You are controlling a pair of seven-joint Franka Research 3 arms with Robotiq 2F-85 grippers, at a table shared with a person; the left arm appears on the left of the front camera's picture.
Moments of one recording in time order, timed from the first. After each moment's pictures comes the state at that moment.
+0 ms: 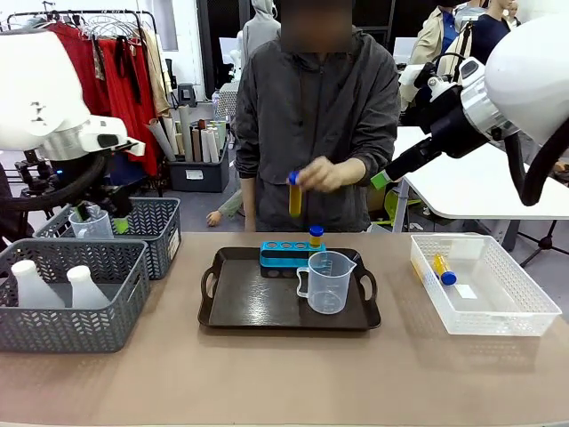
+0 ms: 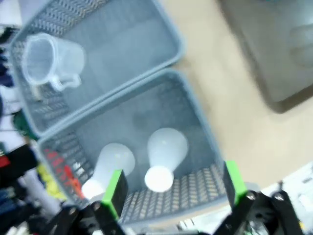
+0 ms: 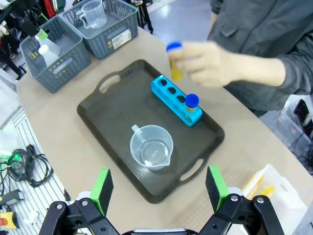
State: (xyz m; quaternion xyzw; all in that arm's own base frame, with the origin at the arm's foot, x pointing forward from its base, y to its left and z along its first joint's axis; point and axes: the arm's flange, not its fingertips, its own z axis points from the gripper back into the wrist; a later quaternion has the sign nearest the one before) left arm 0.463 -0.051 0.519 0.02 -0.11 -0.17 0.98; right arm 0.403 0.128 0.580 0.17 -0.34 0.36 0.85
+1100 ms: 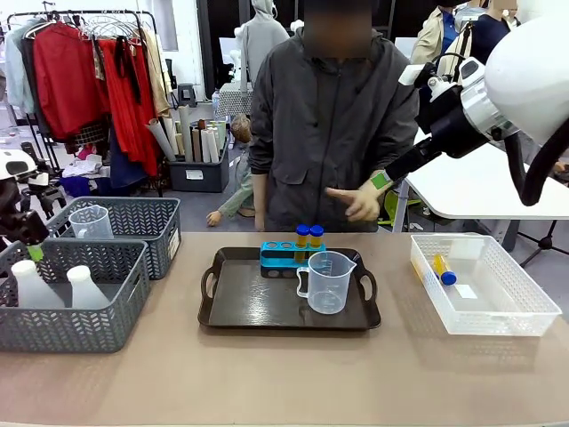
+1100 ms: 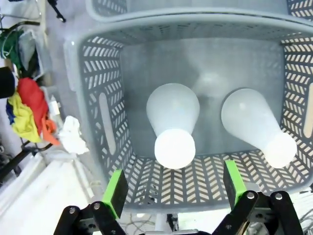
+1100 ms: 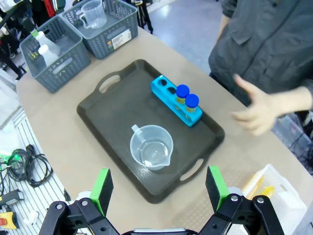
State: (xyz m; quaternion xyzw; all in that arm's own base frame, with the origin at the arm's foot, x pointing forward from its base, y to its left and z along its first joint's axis) left arm 0.450 0.105 0.460 0.01 -0.03 0.00 1.00; right arm 0.403 0.128 0.580 0.17 -0.34 0.36 0.85
